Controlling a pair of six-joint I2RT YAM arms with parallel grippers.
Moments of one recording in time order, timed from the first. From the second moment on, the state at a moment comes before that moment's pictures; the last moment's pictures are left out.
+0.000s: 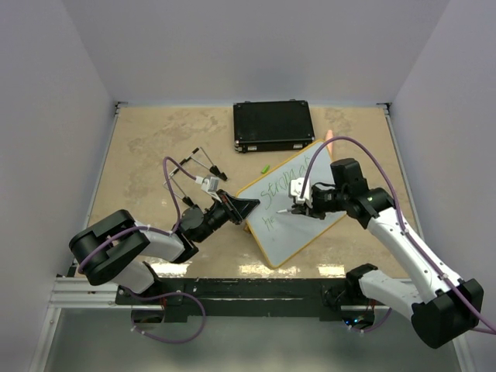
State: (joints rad) left arm -0.86 1.49 0.27 1.31 -0.02 -0.78; right arm 0.40 1.01 0.87 -0.71 -0.72 -0.90
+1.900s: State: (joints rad) left arm -0.86 1.50 0.28 1.32 -0.02 -0.78; right arm 0.46 1.06 0.86 -0.70 -0.66 -0.87
